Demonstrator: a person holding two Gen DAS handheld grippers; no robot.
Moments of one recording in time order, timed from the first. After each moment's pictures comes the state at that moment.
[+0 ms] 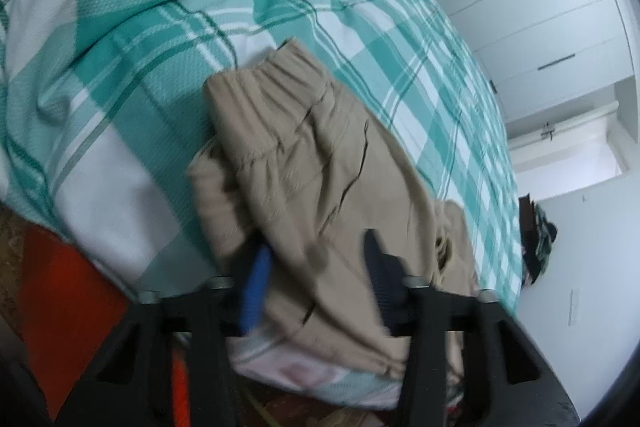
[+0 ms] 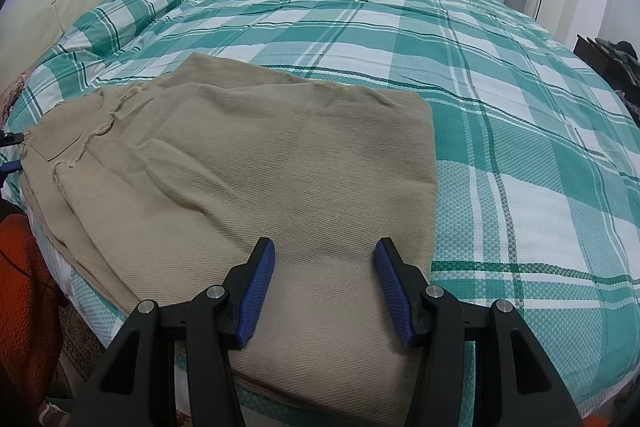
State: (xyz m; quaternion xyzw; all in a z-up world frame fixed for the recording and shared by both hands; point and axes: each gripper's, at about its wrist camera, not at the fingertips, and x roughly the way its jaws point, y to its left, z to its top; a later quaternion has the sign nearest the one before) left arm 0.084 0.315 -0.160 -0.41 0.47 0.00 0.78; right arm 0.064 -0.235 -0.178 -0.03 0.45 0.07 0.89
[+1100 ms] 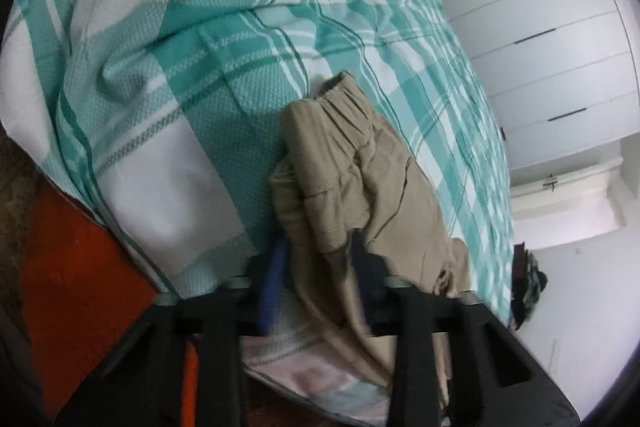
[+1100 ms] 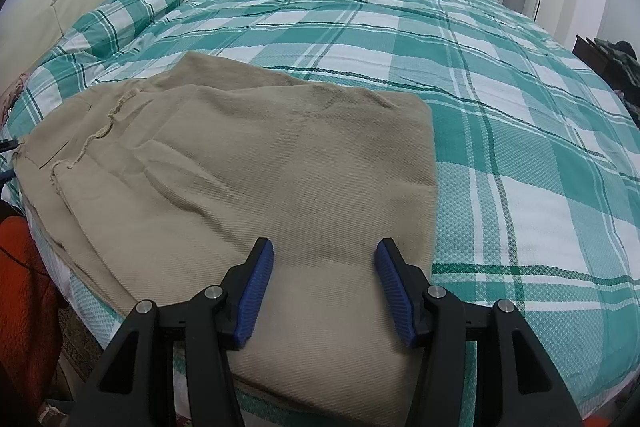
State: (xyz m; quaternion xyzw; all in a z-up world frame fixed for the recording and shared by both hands) left arm 0.052 0.344 -0.165 -0.46 0.43 0.05 0.77; right arm 0.066 -0.235 -0.178 -0.03 0.45 0.07 0.89
